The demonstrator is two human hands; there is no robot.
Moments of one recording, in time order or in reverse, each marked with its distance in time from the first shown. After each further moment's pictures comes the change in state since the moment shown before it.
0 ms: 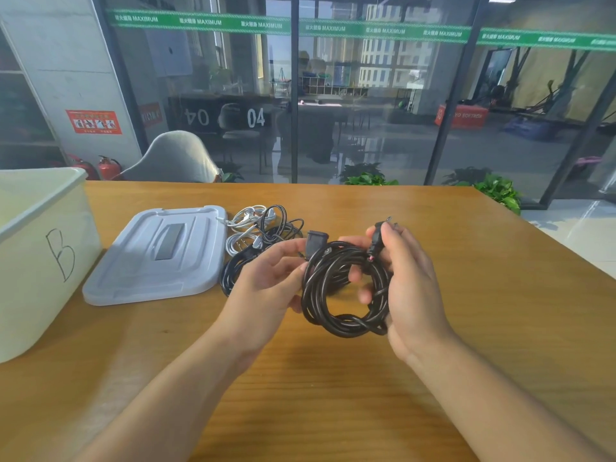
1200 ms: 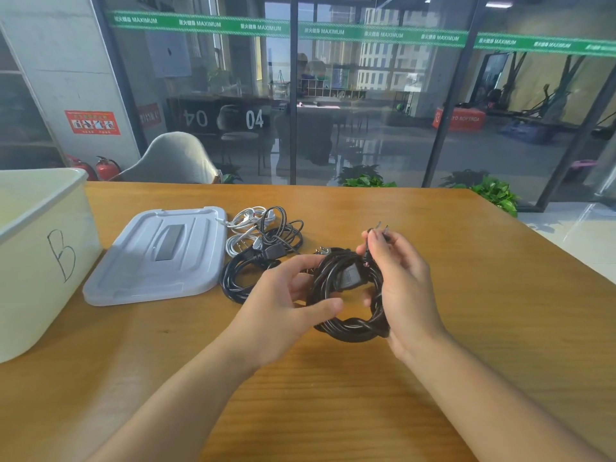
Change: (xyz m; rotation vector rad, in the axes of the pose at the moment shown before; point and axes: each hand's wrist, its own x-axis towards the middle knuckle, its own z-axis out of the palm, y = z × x) left_hand -0.006 0.001 0.006 0.260 -0.147 -0.080; right_hand 0.006 0.014 -0.007 -0.112 0.087 -0.005
